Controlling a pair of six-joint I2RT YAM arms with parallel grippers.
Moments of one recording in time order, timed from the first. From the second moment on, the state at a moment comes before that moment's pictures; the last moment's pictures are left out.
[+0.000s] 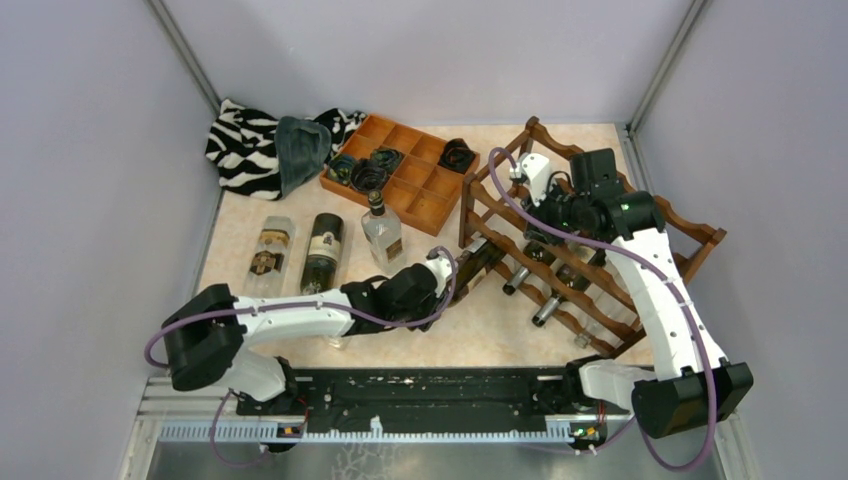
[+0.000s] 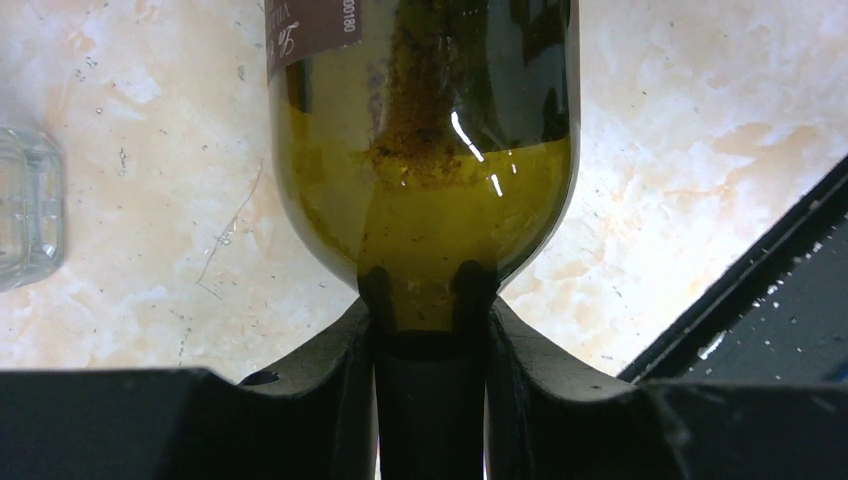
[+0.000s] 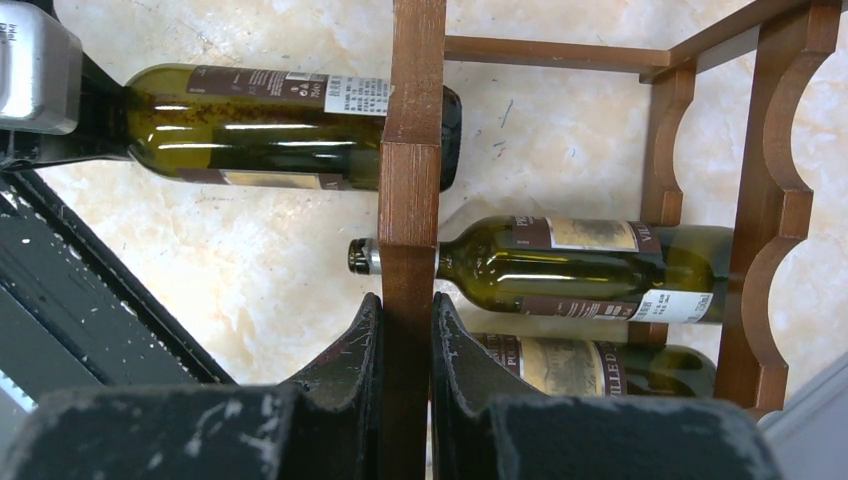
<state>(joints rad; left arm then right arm) -1.13 1.43 0.77 -0.11 -0.18 -0.31 0.23 1.17 1.32 -1.03 -0.39 -0.53</state>
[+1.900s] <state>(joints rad) -0.99 1.81 1.04 0.09 -0.10 -0.27 0.23 1.12 1.27 -1.01 -0.44 -0.54</state>
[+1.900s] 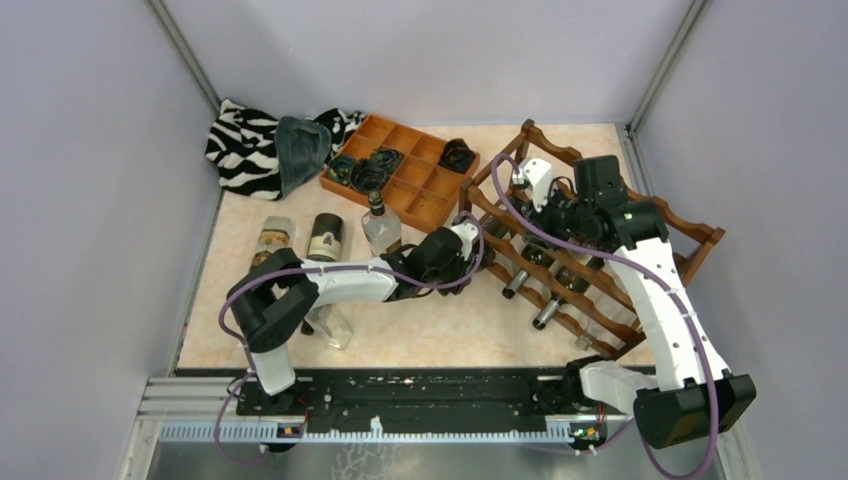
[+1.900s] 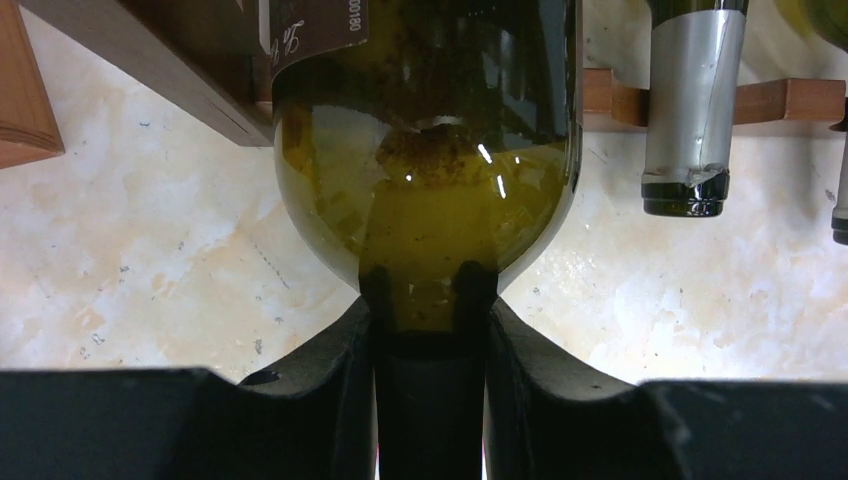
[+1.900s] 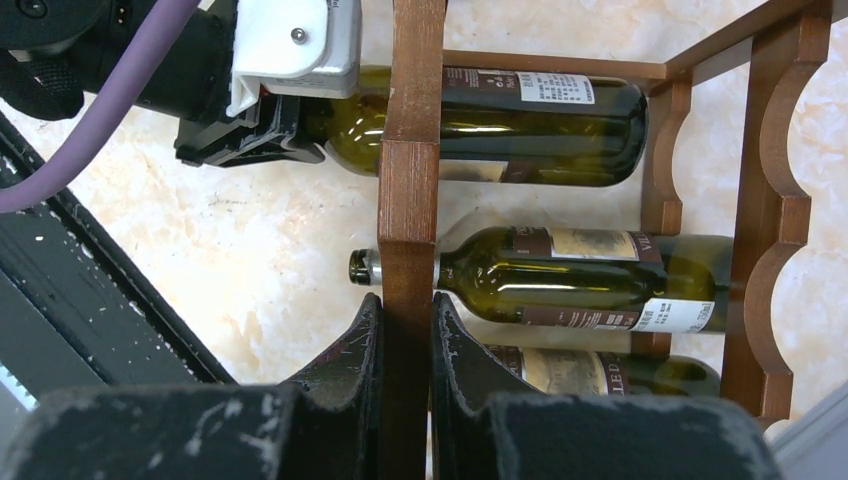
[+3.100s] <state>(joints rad) -0.97 1.89 1.10 0.22 -0.02 -0.43 0.19 1.12 1.27 -1.00 -0.48 -0.54</state>
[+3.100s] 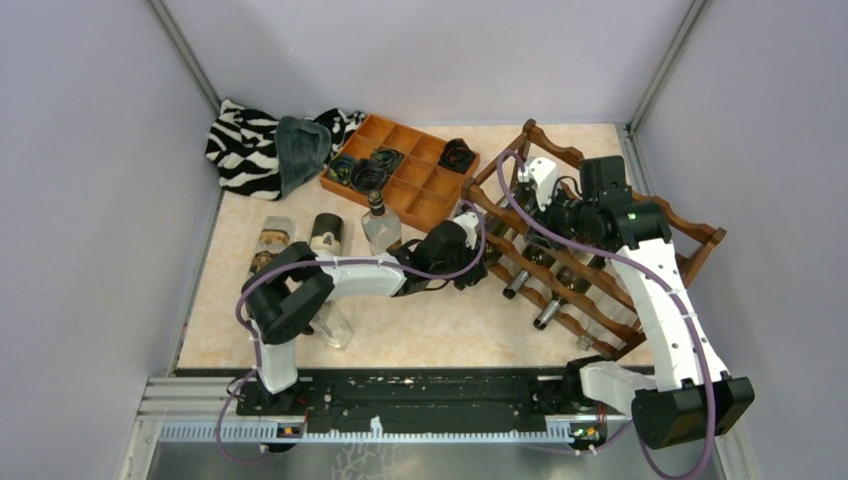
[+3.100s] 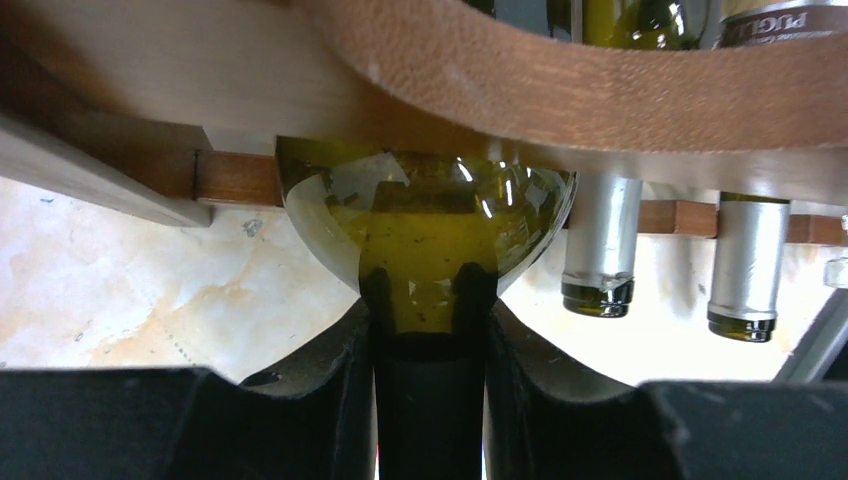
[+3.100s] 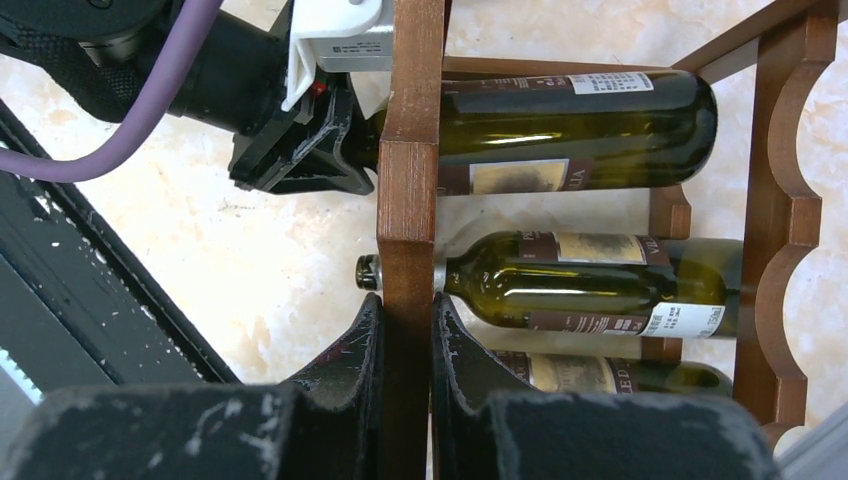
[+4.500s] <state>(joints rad) -0.96 2.00 1.08 0.51 0.09 -0.63 0.17 1.12 1.27 -0.99 -0.49 -0.54</state>
